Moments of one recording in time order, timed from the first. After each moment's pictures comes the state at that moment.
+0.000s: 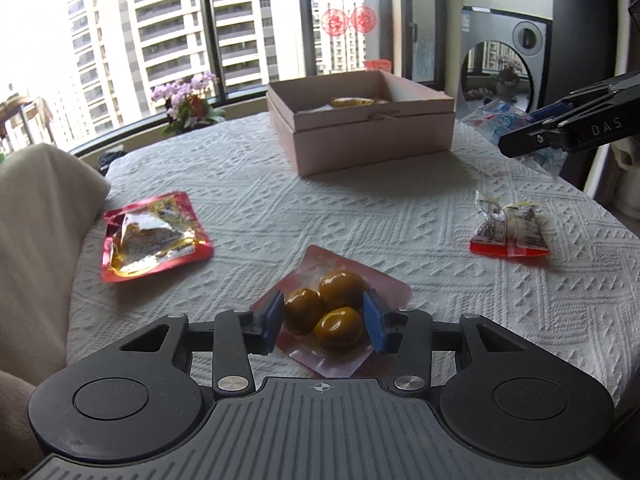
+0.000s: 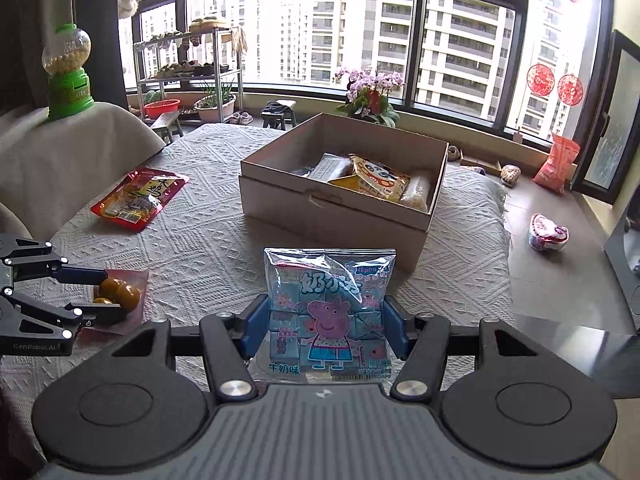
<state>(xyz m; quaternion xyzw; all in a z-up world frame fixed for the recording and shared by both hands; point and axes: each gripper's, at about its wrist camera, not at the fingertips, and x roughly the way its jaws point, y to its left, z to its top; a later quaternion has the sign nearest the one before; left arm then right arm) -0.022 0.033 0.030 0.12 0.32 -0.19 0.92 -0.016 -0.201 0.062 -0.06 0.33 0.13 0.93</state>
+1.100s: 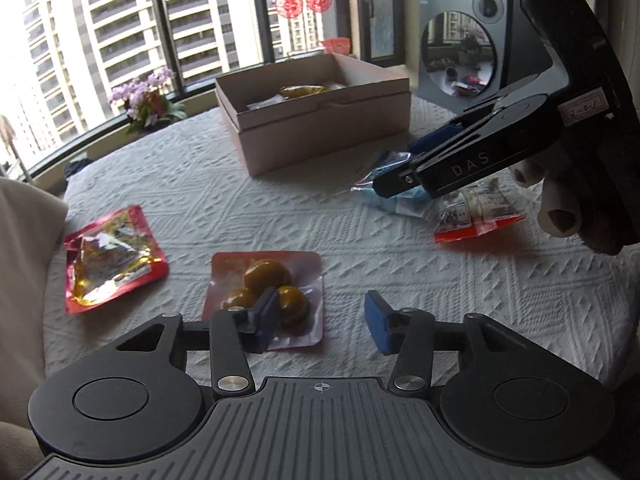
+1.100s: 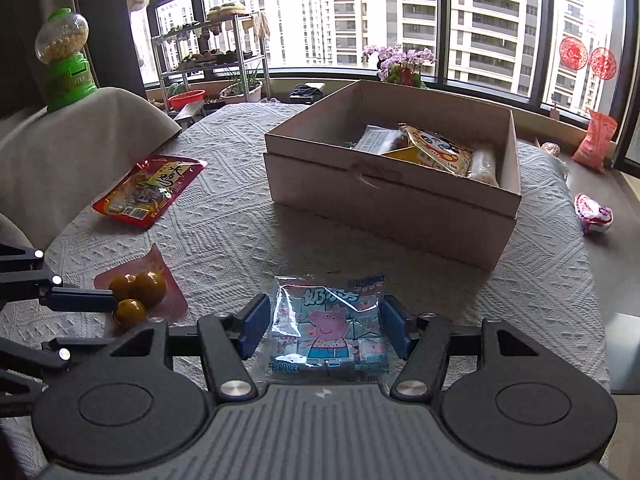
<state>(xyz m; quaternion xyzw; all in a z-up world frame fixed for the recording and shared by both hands) -0.010 0.012 0.033 0.14 0.35 -0.25 0.89 0.034 -0.167 0.018 -0.03 0.36 0.18 0.91</state>
